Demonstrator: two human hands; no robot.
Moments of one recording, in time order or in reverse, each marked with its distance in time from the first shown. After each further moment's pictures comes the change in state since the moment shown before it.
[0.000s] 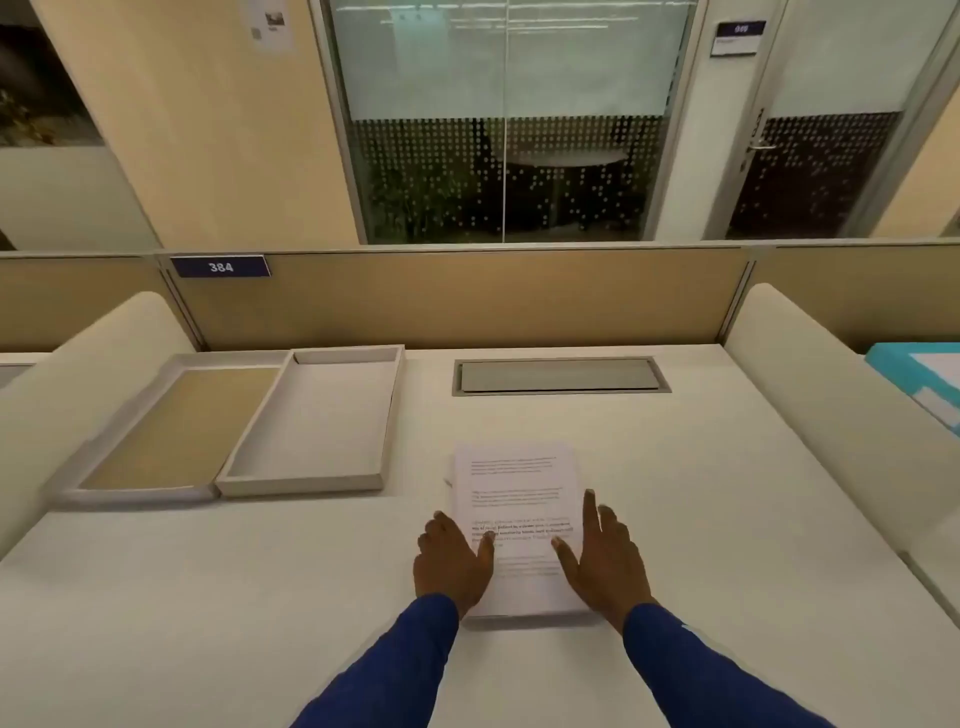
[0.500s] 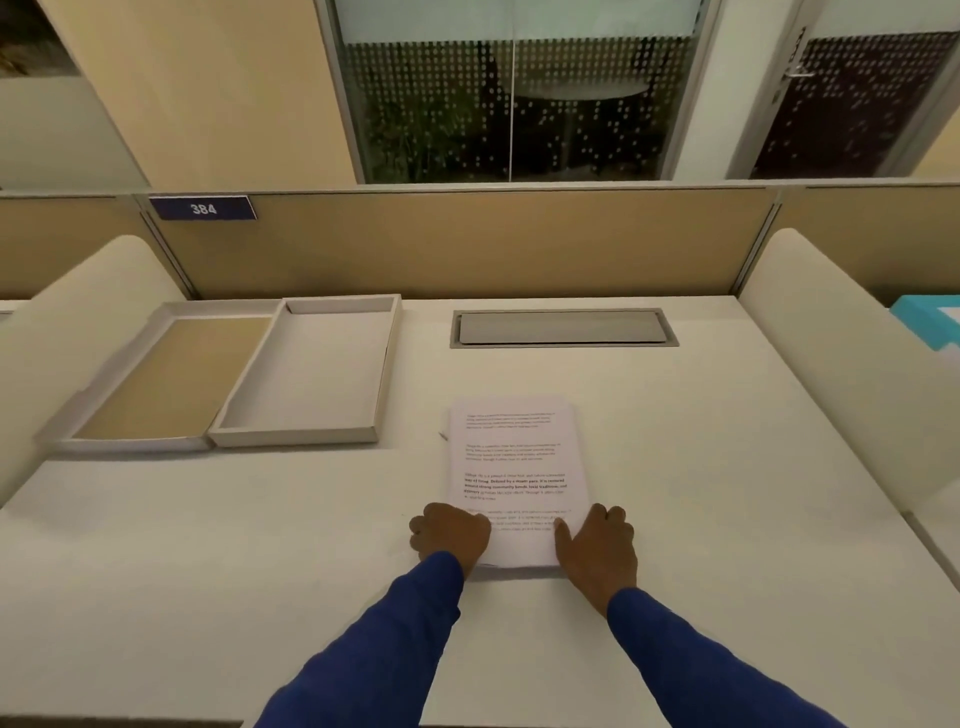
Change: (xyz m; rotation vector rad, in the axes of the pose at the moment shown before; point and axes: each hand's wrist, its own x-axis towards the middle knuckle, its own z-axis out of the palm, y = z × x) left_hand 0.000 0.012 0.015 -0.326 -0.131 -0.479; right_hand -0.013 0.008 0.033 0.104 -0.025 0.264
